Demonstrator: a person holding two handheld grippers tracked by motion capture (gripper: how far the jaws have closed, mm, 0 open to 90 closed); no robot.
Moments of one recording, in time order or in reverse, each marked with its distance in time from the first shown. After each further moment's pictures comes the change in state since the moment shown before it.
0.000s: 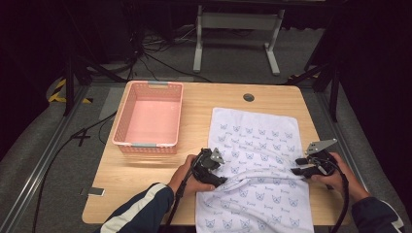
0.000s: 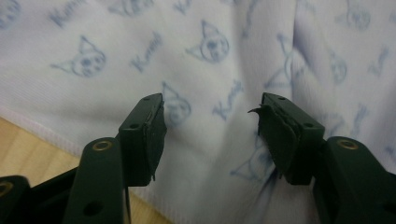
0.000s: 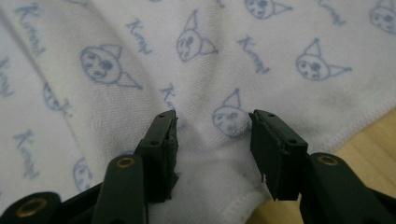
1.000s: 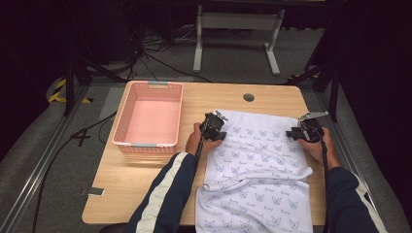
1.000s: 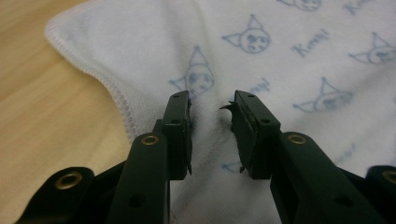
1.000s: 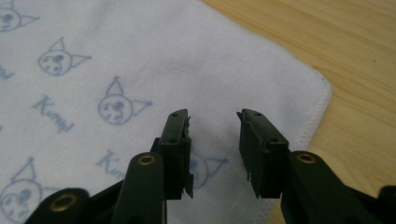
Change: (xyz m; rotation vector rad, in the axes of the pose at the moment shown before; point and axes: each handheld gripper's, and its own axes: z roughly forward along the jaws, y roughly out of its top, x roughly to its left) left arm 0.097 0.054 0.048 0.000 0.247 -0.182; right arm -0.087 0.050 0.045 -0.150 -0.264 0.263
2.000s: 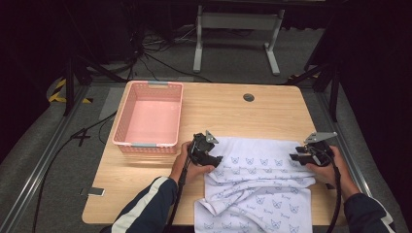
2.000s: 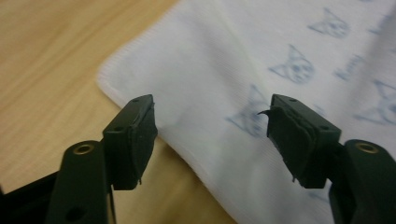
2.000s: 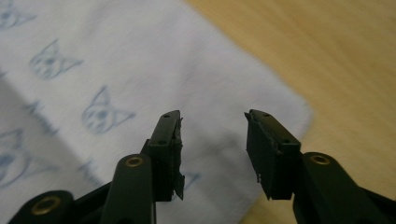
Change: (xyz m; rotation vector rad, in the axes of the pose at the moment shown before) left arm -0.032 -0.053 -0.048 -0.063 0.021 -0.010; right arm 0.044 -0.039 -0.058 0.035 0.069 -0.126
